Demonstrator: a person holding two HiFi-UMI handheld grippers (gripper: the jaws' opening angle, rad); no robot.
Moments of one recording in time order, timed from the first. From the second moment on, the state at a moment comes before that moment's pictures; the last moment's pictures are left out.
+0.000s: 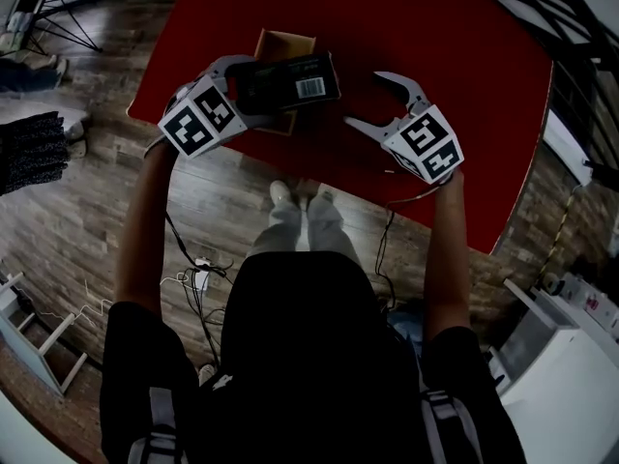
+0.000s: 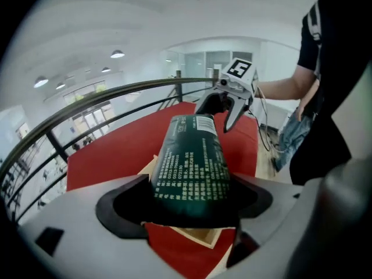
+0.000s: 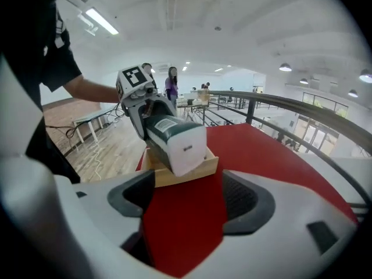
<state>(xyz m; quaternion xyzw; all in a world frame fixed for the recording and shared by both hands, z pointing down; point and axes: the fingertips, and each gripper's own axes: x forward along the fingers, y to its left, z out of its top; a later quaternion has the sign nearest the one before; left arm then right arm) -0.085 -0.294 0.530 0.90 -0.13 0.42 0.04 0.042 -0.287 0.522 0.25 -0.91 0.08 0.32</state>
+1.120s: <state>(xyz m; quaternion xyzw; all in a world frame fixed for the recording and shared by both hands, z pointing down) -0.115 -0.311 0.582 0.73 -0.54 0.31 0.27 0.020 -0.272 0.526 0.37 -0.90 0.08 0.23</state>
